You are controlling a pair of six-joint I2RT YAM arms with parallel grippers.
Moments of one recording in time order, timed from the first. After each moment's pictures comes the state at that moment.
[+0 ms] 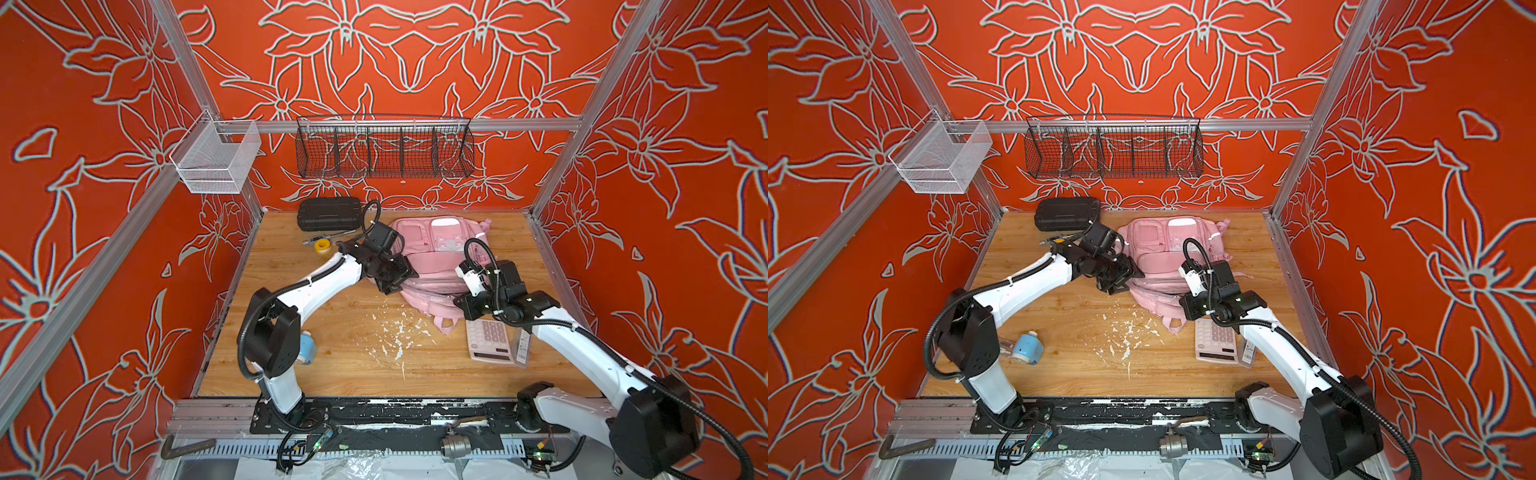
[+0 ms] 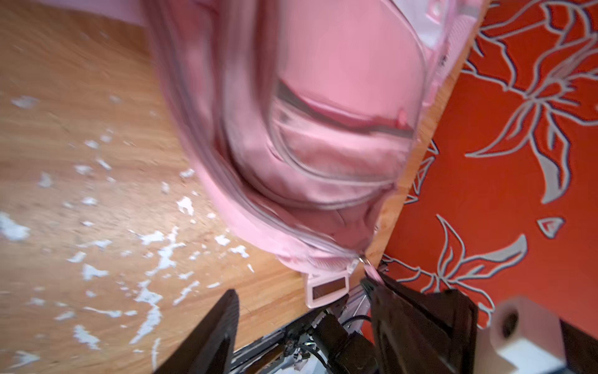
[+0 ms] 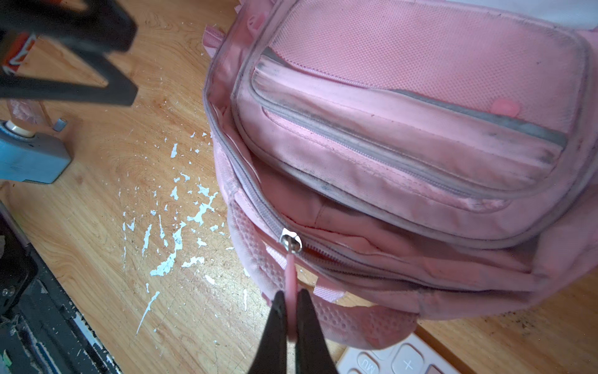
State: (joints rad) left arm -0.61 1.70 1.40 -0.60 0.41 -1.20; right arm 0.36 1.13 0.78 -0.52 -0.31 0.05
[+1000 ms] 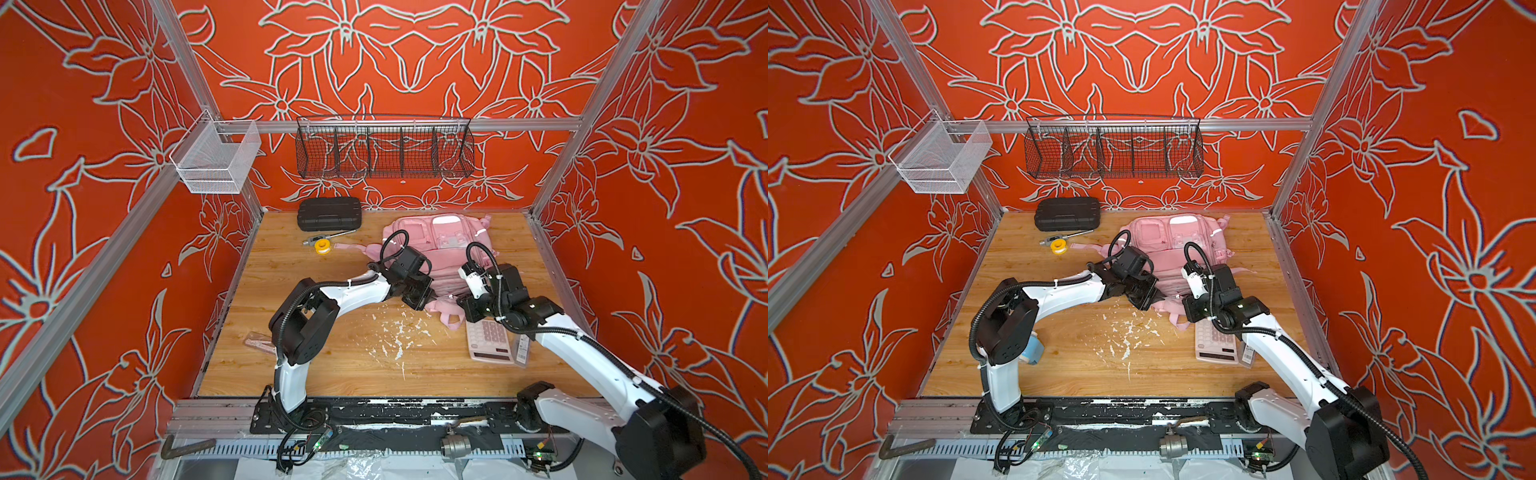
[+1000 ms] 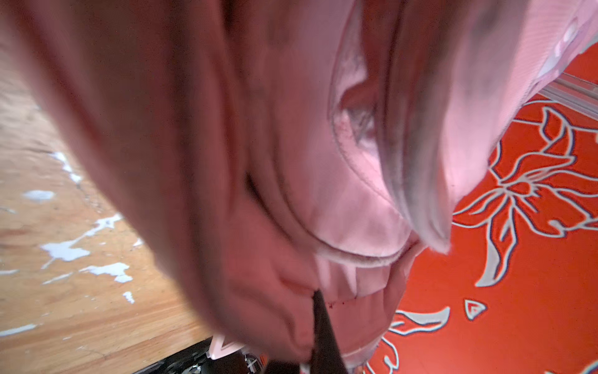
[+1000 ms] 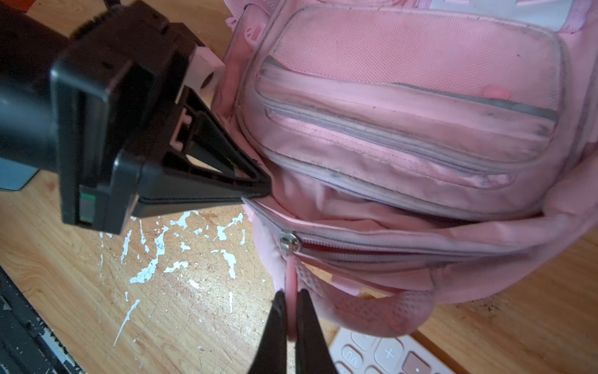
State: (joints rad) left arm -0.68 1.89 1.32 -0.27 0.40 -1.70; right arm 0.38 1.07 0.74 -0.50 -0.20 0.04
